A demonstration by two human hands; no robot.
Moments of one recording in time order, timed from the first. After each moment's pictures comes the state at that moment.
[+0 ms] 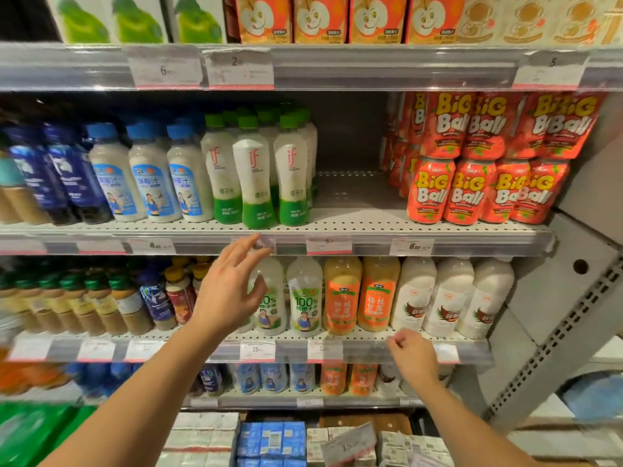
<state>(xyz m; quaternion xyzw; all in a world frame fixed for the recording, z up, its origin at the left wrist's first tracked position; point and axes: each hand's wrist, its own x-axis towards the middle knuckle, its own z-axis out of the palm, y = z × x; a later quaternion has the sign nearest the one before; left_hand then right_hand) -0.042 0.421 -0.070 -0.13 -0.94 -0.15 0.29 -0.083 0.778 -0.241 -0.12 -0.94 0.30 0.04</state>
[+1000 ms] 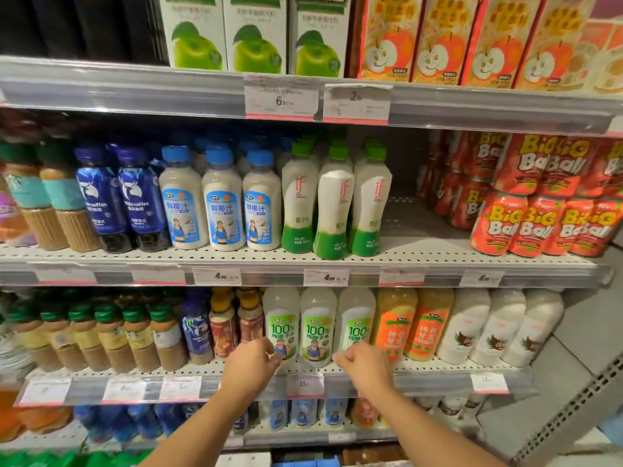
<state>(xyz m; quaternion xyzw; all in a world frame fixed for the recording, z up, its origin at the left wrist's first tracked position) -0.071 0.310 -0.192 0.05 -0.97 -0.23 0.05 -0.109 0.557 -0.222 -0.03 -0.99 0.17 0.00</state>
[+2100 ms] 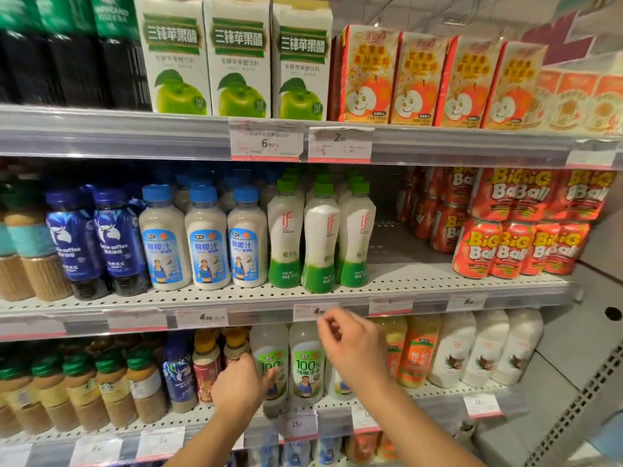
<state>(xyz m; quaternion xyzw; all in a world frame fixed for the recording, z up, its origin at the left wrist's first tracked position) -0.104 0.315 -0.166 0.13 -0.97 -0.19 0.06 -0.089 0.521 -0.084 0.12 -0.89 0.26 0.35</state>
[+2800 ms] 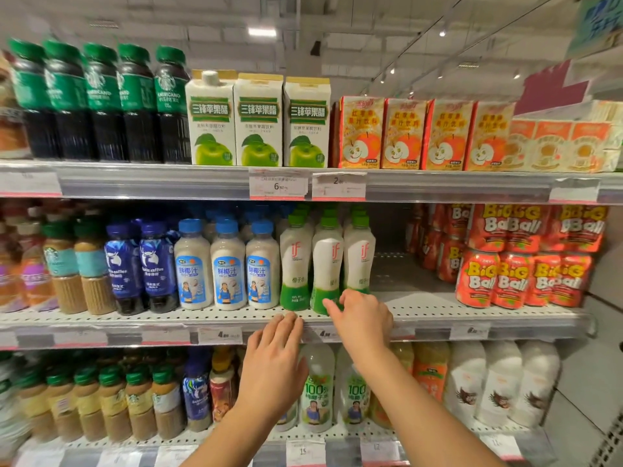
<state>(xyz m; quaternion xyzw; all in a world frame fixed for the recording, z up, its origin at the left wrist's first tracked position) -0.064 0.348 -0.067 -0.11 -0.95 -0.04 0.30 -0.101 0.516 0.011 -0.02 -0.95 0.15 0.26</state>
